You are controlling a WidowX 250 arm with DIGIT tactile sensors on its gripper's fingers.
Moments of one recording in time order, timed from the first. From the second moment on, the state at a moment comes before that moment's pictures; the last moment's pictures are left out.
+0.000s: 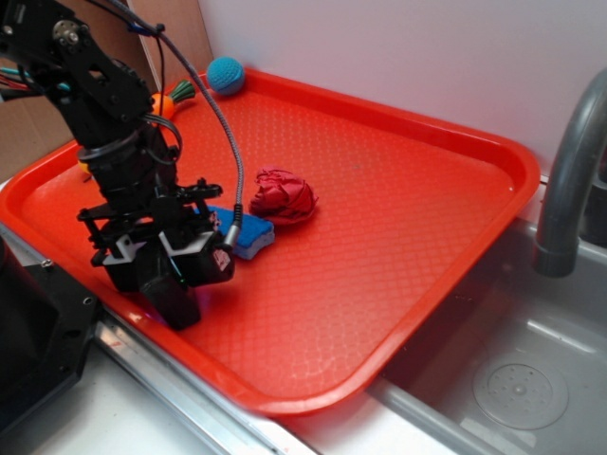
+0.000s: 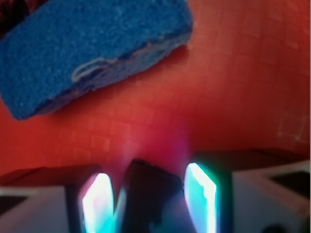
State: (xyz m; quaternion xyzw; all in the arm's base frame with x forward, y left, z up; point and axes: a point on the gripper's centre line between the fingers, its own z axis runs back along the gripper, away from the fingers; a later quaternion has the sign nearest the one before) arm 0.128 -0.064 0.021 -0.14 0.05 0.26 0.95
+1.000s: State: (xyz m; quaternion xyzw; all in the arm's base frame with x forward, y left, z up) arm 0.146 -0.028 0.068 -0.10 0.03 0.10 0.99
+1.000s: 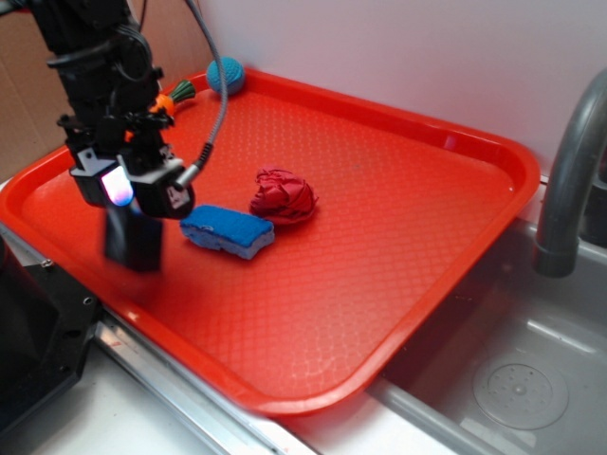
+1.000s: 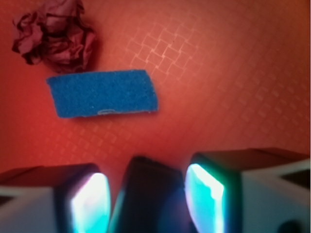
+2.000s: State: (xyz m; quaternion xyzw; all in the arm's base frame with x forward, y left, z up) arm 0.123 -0.043 0.032 -0.04 0.03 0.08 1.00
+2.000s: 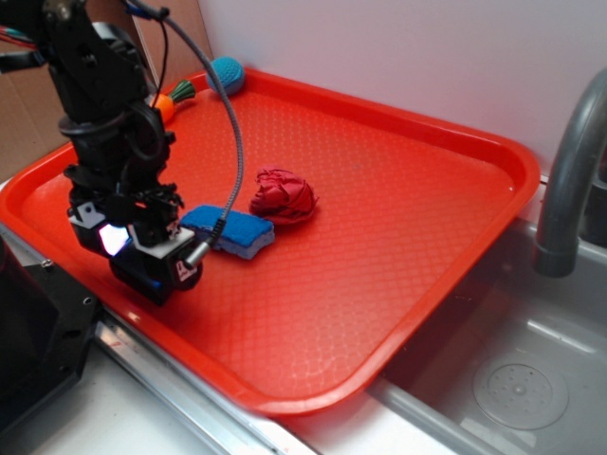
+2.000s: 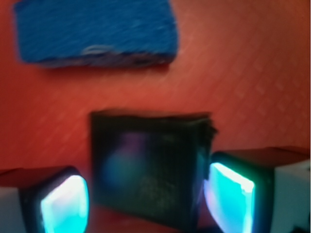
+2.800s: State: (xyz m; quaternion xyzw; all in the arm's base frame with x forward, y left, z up) arm 0.124 -0.032 0.039 -0.04 0.06 0.05 1.00
